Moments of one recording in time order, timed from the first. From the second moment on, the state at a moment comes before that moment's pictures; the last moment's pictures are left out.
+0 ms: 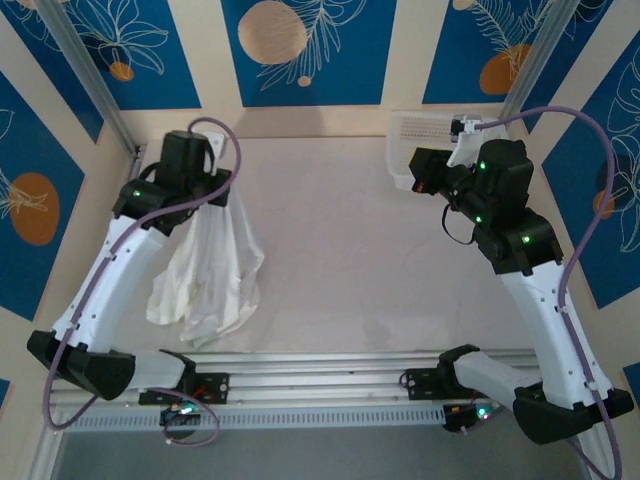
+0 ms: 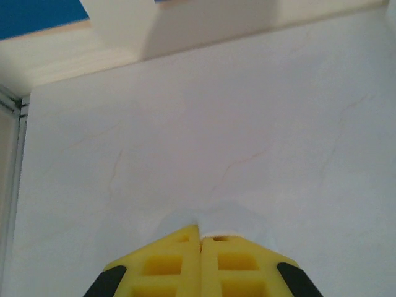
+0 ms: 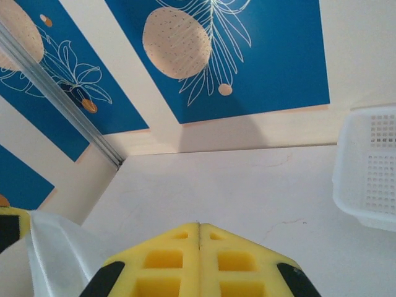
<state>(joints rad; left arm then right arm) -0.36 1.33 1.61 -0.93 -0.18 -0.06 0.31 1.05 1.46 -0.63 -0.13 0.40</state>
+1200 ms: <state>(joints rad) -0.34 1.37 0.91 -0.69 -0.07 -0.42 0.29 1.20 1.29 -0.61 -0.39 0.56</state>
